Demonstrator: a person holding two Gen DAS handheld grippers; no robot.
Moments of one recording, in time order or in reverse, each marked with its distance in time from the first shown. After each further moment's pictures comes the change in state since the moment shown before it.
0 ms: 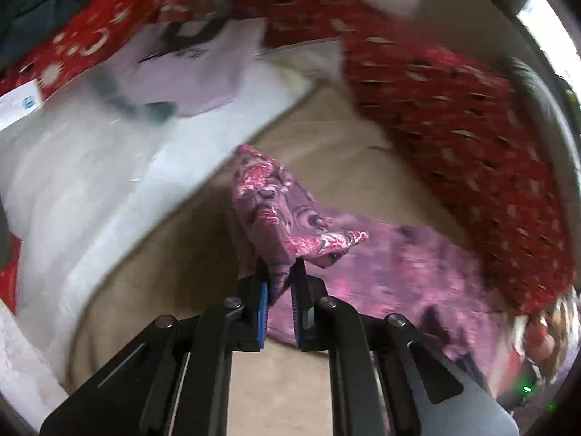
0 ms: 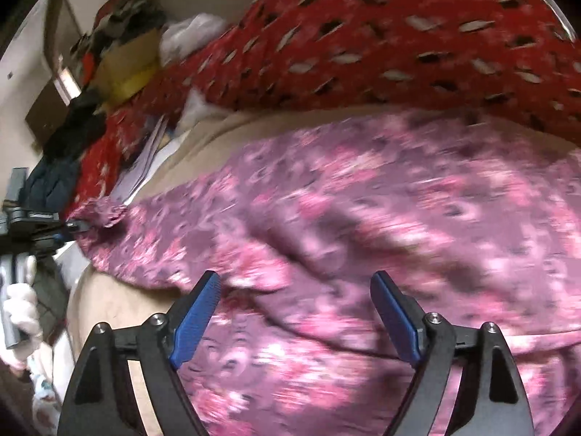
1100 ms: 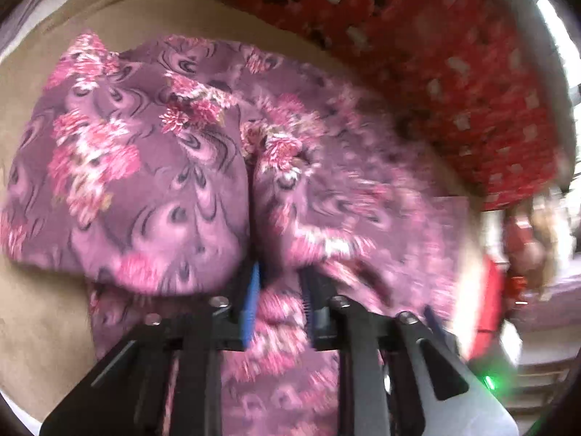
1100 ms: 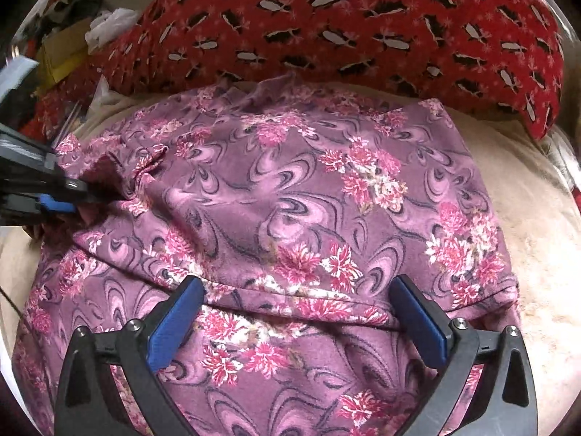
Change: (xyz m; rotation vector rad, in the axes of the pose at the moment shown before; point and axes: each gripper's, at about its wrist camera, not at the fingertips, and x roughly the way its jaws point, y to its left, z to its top) left arm 0.084 -0.221 -0.114 0.172 0.339 -0.208; right arm -0.031 -0.119 -0.031 -0.001 0.042 -0.263
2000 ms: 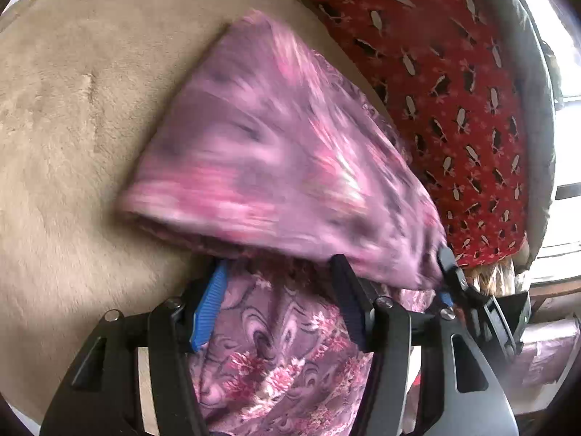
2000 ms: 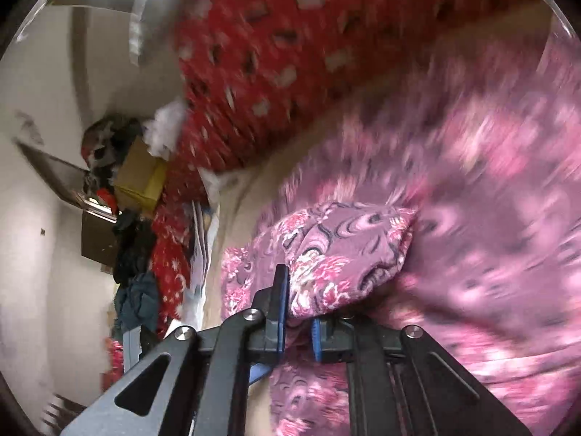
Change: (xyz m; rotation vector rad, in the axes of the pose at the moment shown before) left arm -0.026 0.112 -0.012 -0.269 -0.021 -0.123; right arm 0.014 0.032 0.072 0.490 -0.008 0.631
